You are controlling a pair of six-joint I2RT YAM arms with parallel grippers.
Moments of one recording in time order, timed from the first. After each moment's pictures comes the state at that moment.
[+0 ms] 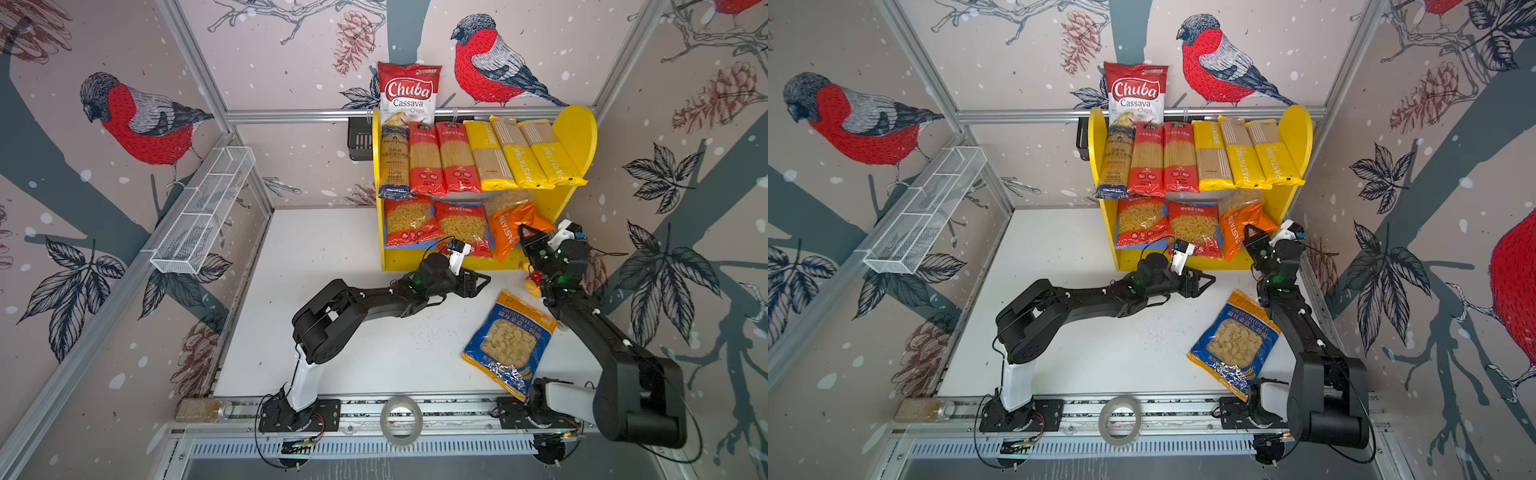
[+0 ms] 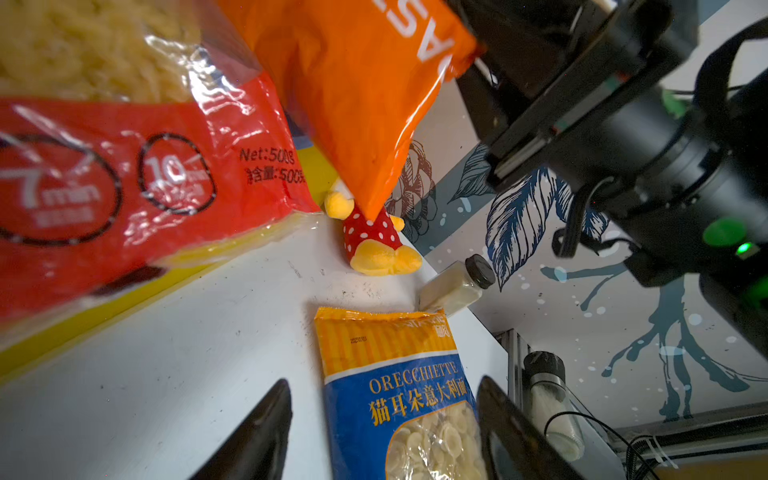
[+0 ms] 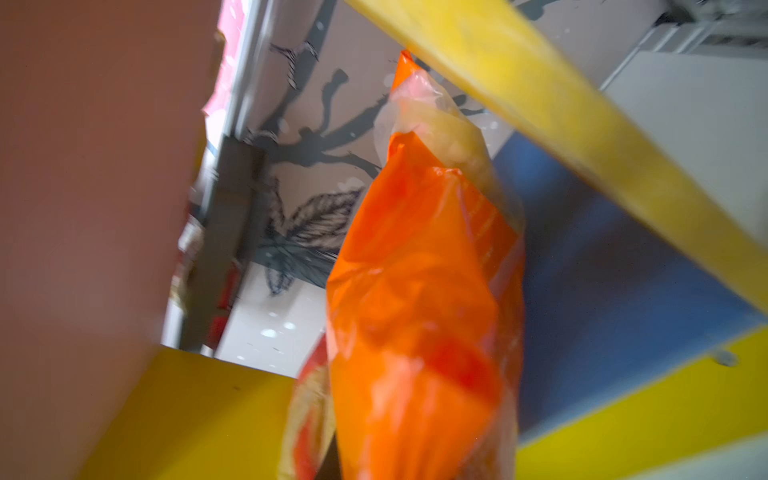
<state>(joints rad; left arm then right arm) -0.92 1.99 1.23 0.53 0.34 -0.60 -0.06 1.25 0.70 0.49 -0.28 1.02</state>
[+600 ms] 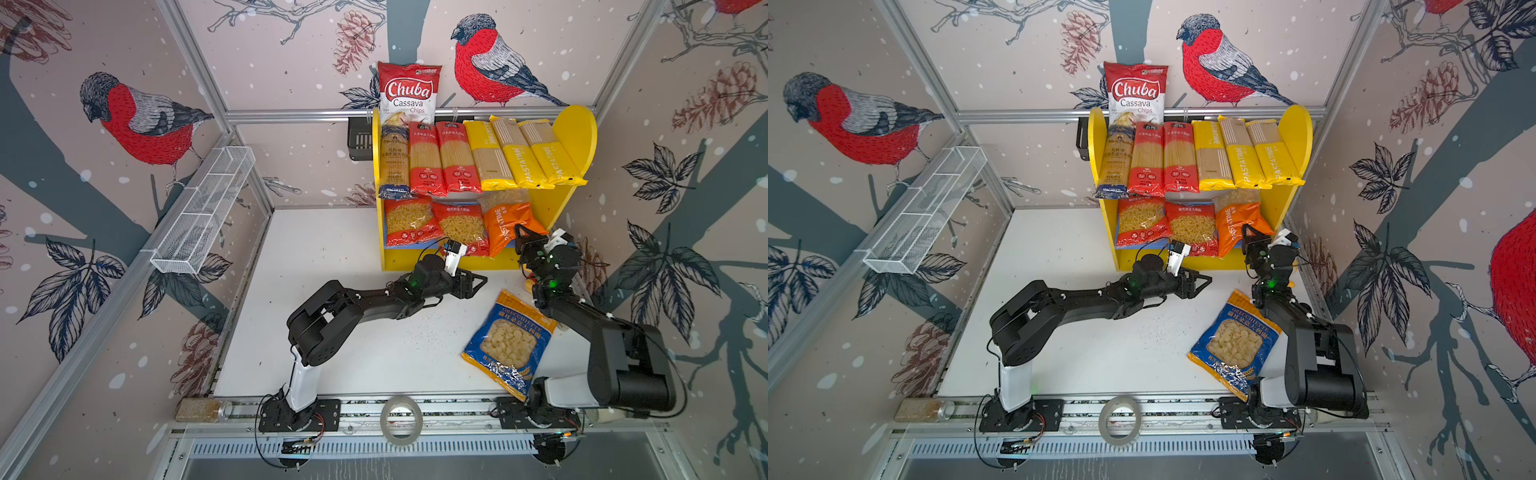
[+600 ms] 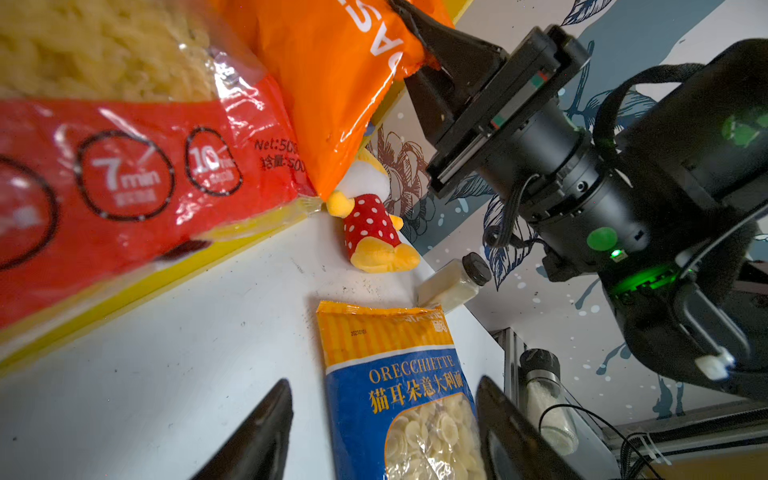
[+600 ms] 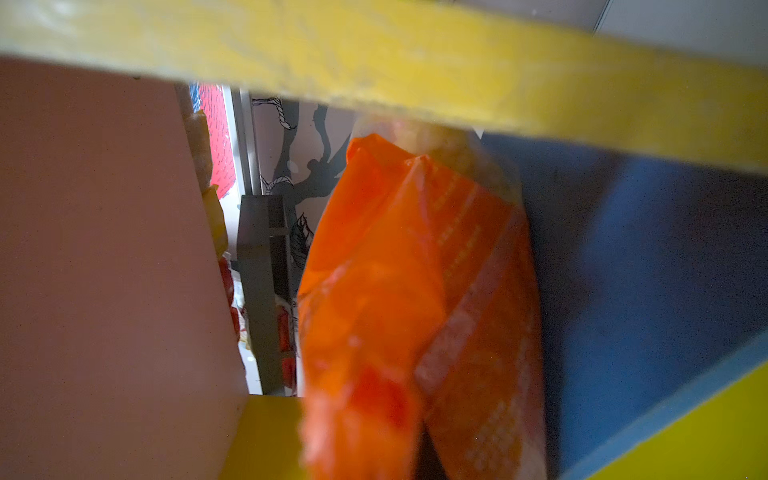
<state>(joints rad) -0.91 1.95 1.18 0.56 0.34 -0.60 -0.05 1.42 0.61 0.84 -0.30 1.42</state>
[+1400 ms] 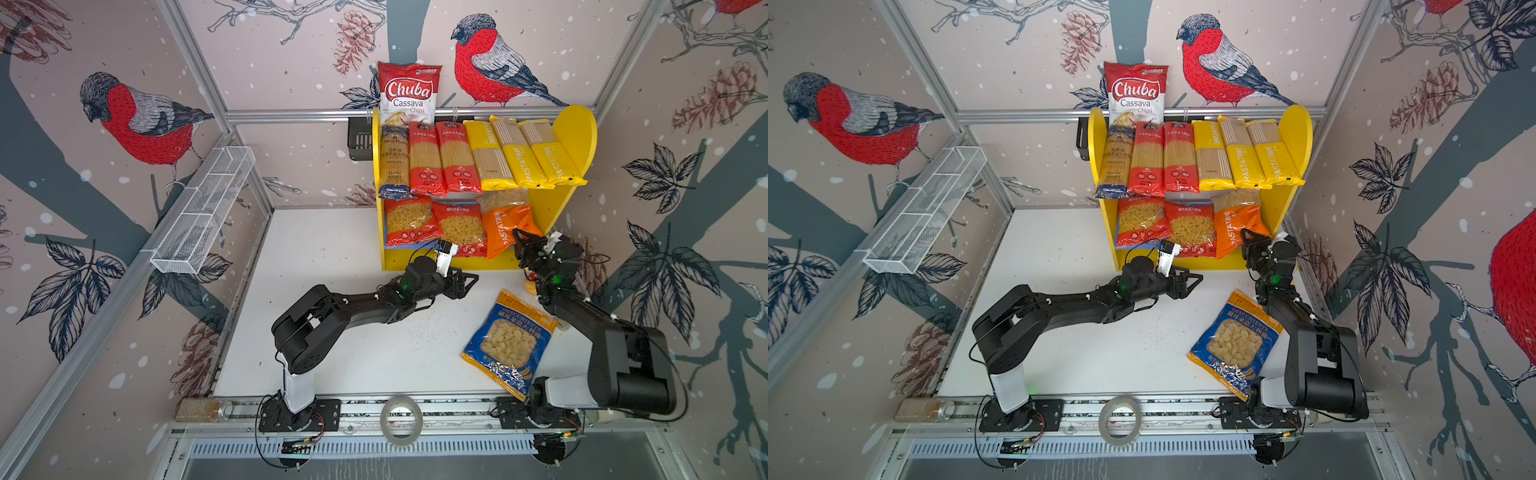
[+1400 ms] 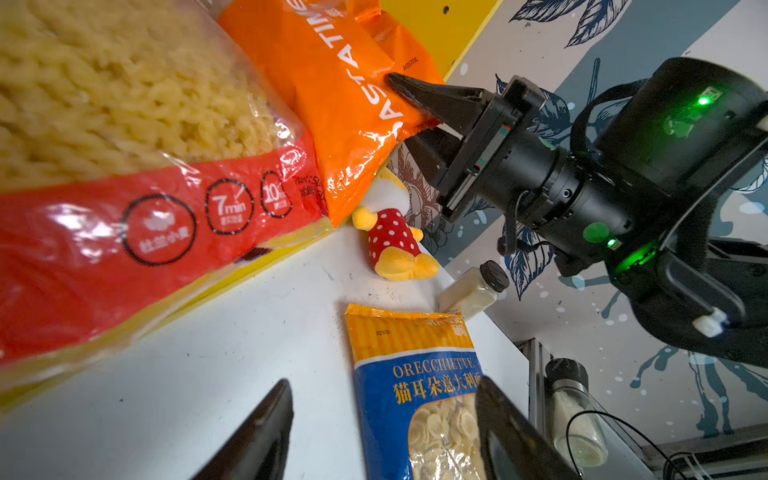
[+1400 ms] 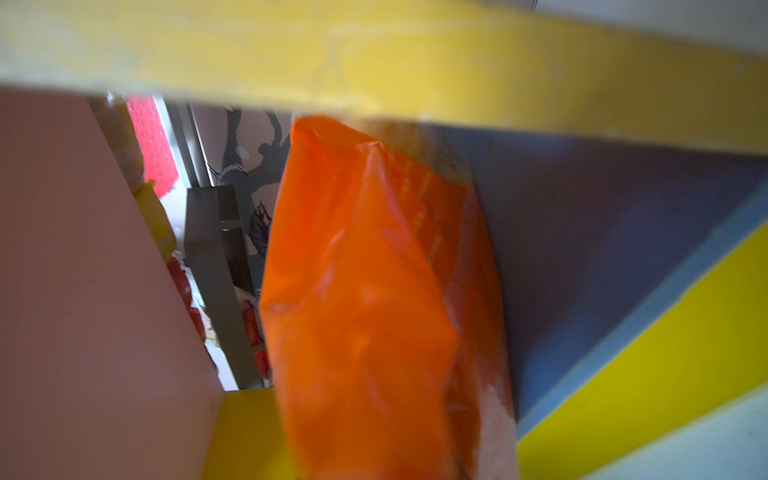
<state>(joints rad) -0.90 1.85 1.08 0.56 0.26 -0.54 -0.08 1.39 0.65 0.60 -0.38 1.35</state>
